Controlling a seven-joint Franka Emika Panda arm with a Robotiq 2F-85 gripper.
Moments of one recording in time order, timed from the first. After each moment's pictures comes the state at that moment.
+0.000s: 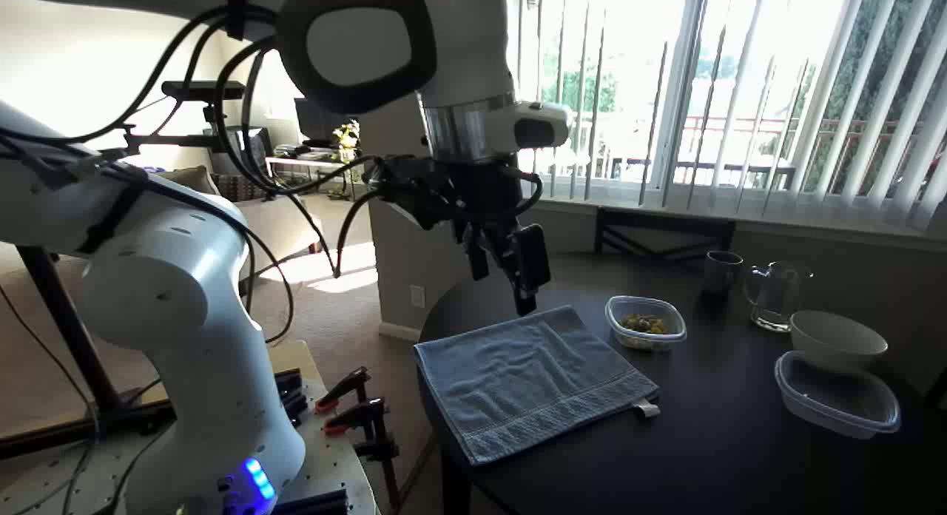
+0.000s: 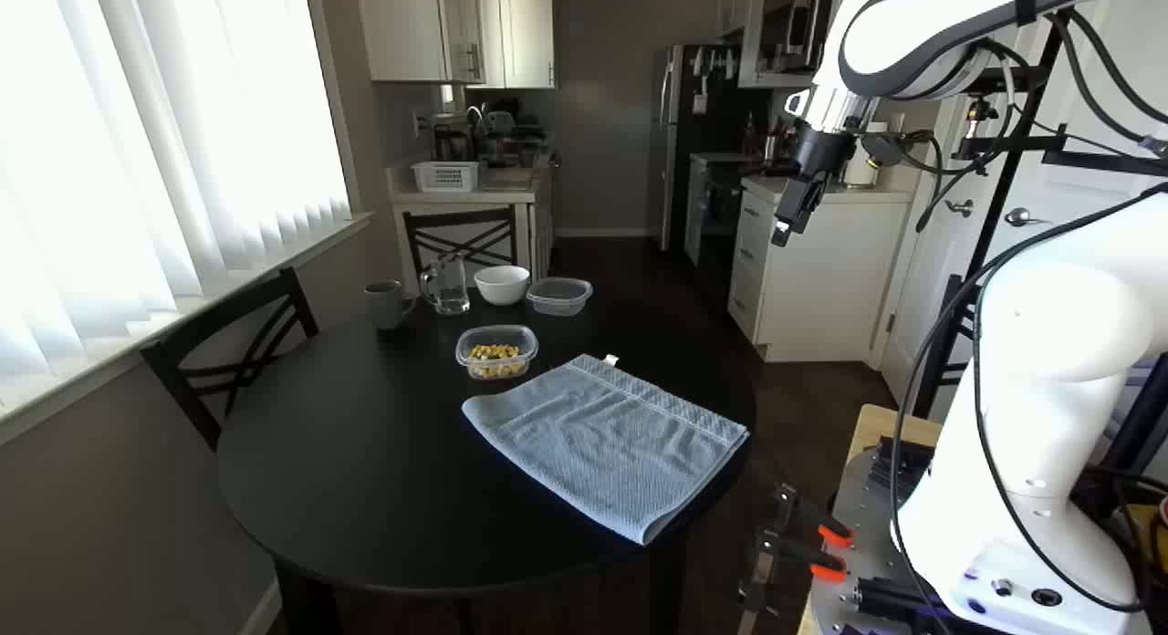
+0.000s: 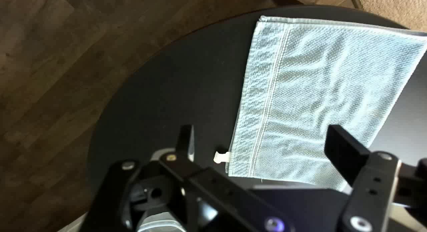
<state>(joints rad) -0.24 -0.83 -0.39 -2.75 -0.24 2.13 -0.36</state>
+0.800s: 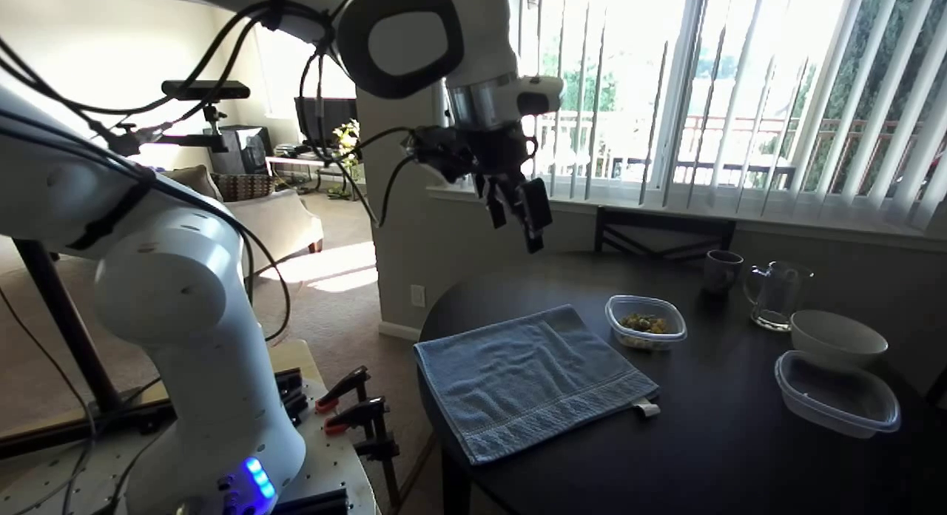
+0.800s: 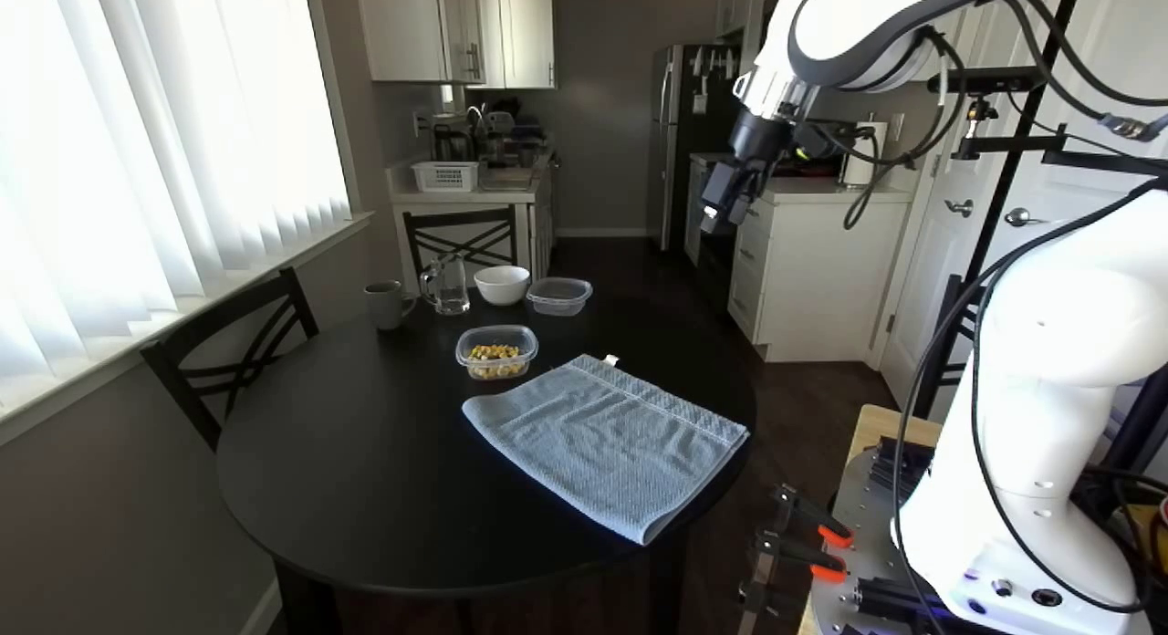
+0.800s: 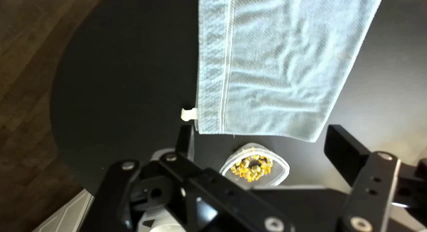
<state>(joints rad) -0.11 -0.73 -0.23 -2.70 -0.09 2.26 -0.13</state>
